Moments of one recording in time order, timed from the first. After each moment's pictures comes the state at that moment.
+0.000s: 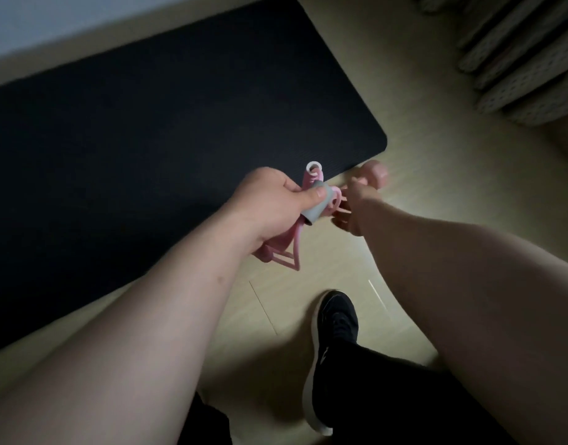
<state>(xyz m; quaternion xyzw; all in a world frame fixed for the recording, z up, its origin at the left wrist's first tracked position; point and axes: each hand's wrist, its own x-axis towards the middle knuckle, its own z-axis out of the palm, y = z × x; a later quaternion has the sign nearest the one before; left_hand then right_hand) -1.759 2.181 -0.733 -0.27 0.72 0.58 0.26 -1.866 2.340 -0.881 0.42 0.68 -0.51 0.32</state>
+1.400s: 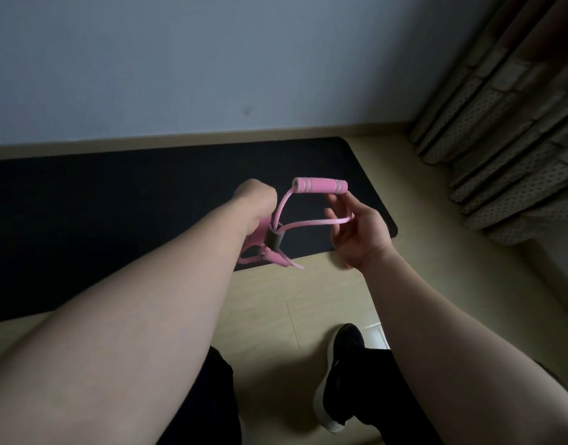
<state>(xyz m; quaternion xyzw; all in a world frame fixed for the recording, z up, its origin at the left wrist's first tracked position) -1.617 2.085 -0.628 -0.44 0.73 0.52 0.05 -1.681 2.260 -0.648 0.16 0.47 -0.80 0.33</state>
